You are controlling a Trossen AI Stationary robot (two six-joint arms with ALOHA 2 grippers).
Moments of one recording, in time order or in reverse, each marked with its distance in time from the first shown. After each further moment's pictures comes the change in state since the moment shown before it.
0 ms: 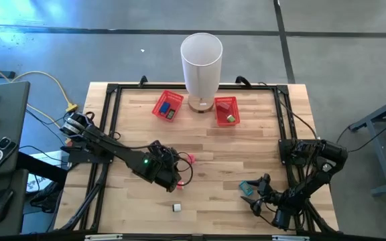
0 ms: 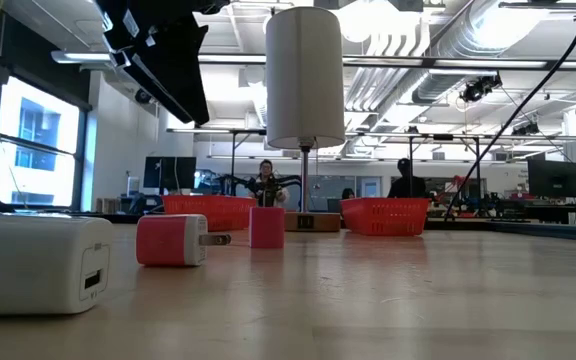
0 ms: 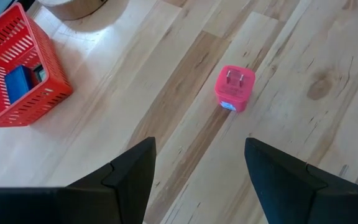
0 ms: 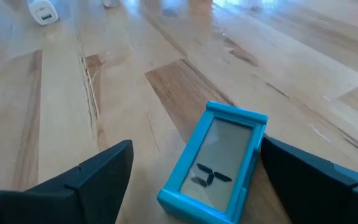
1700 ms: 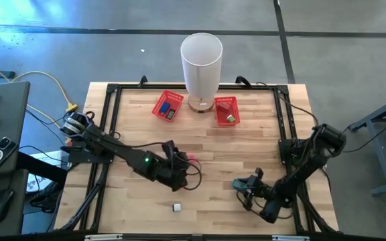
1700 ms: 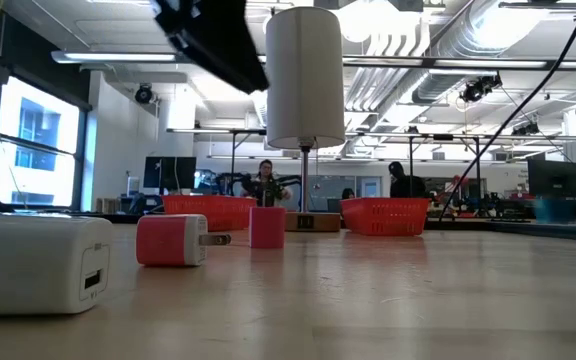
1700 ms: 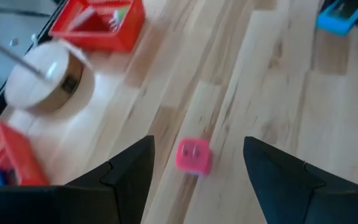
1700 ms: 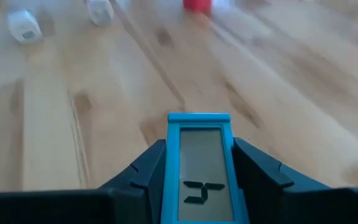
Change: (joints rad) left arm 0.020 0.000 0.000 0.330 -0.048 0.419; right arm -0.195 -0.212 -0.006 0.106 -0.053 -0.411
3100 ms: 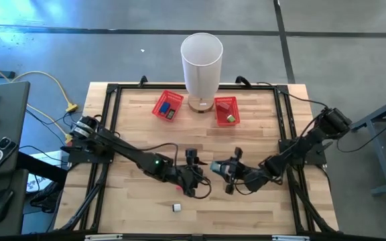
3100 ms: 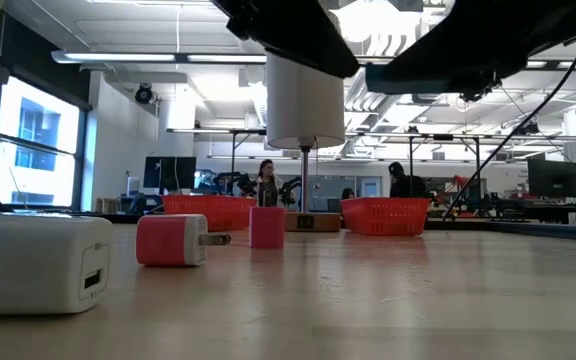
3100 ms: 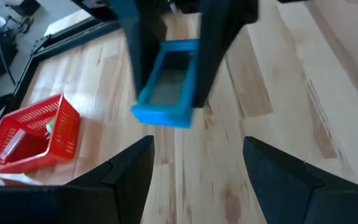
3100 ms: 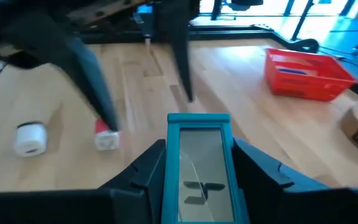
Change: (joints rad) left arm 0.037 0.114 0.000 0.468 0.182 0.568; right arm -0.364 -0.225 0.002 0.488 -0.177 -0.949
